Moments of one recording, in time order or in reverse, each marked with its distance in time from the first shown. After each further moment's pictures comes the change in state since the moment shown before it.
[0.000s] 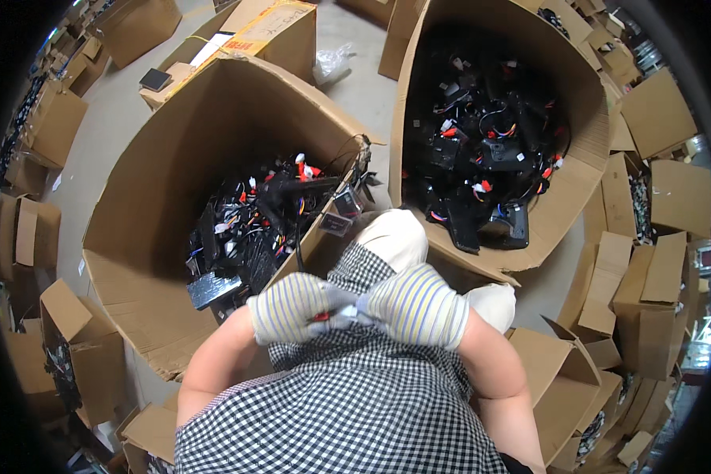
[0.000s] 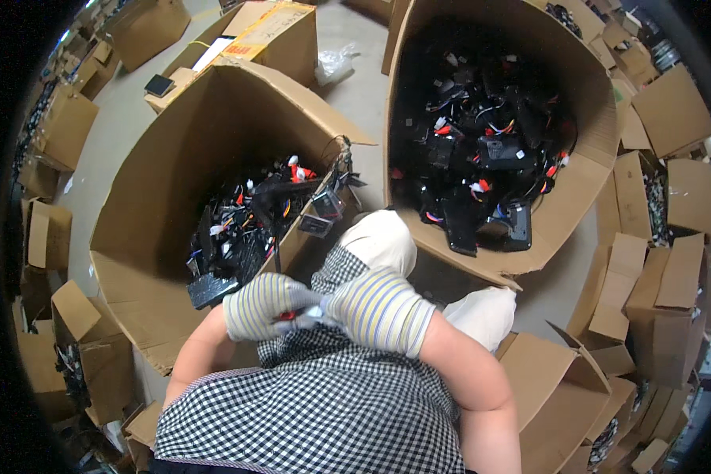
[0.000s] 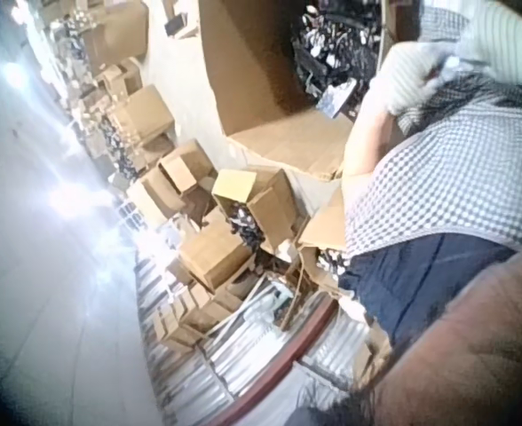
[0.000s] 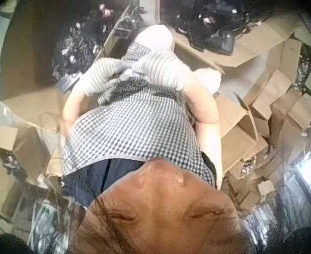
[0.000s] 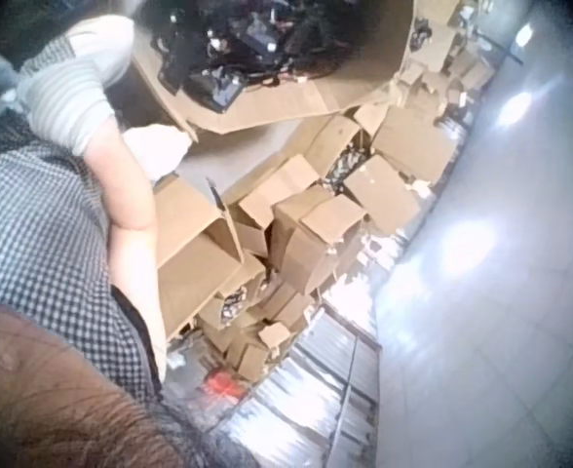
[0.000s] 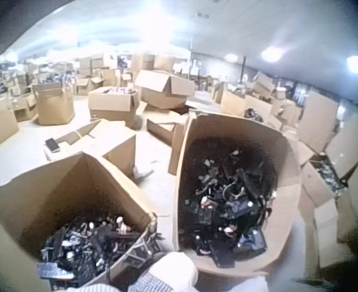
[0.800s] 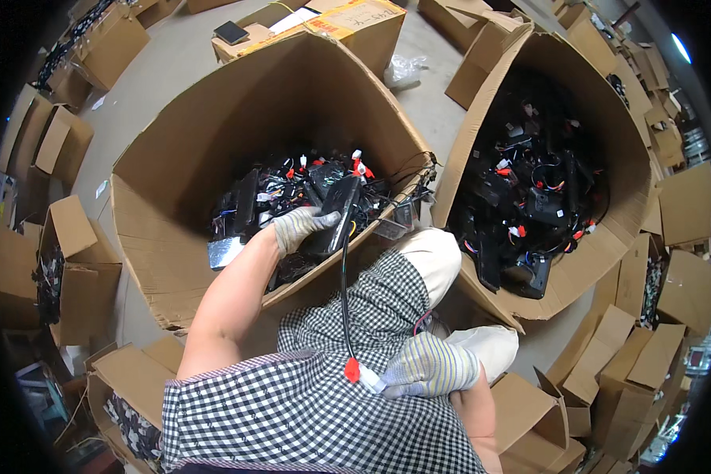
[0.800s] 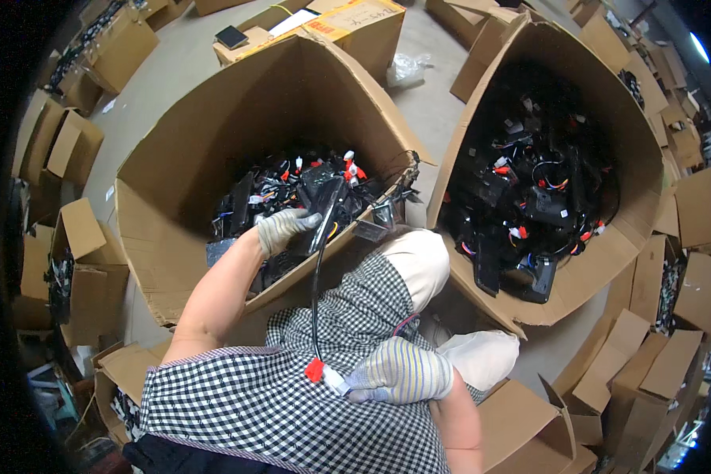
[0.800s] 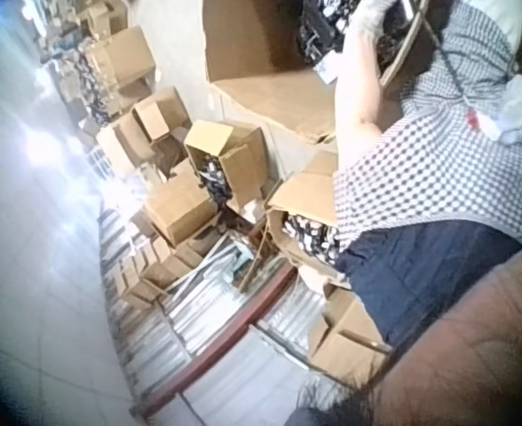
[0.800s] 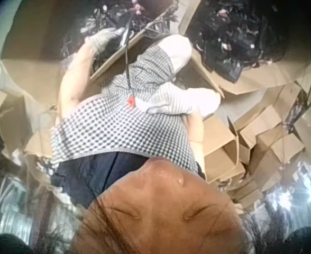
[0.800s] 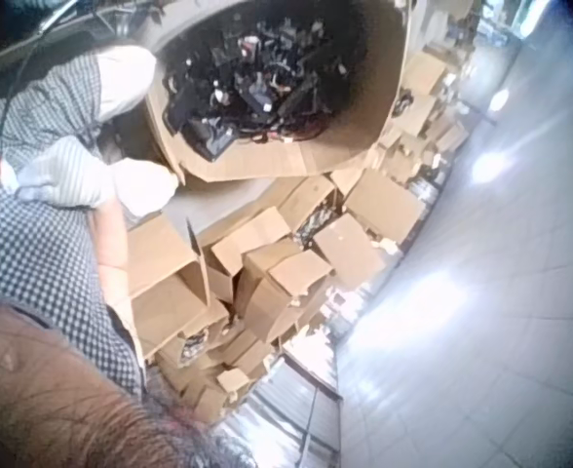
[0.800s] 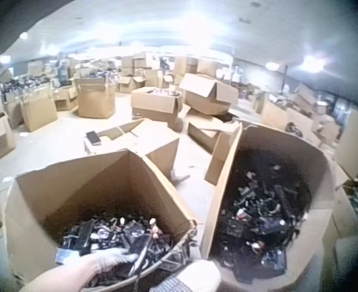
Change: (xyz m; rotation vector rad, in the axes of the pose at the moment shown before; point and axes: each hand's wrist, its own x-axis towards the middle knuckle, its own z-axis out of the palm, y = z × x) left_hand -0.012 -0.166 0.010 -1.195 0.547 -0.618; right_hand -0.025 -0.001 0.044 0.776 -0.127 -0.437
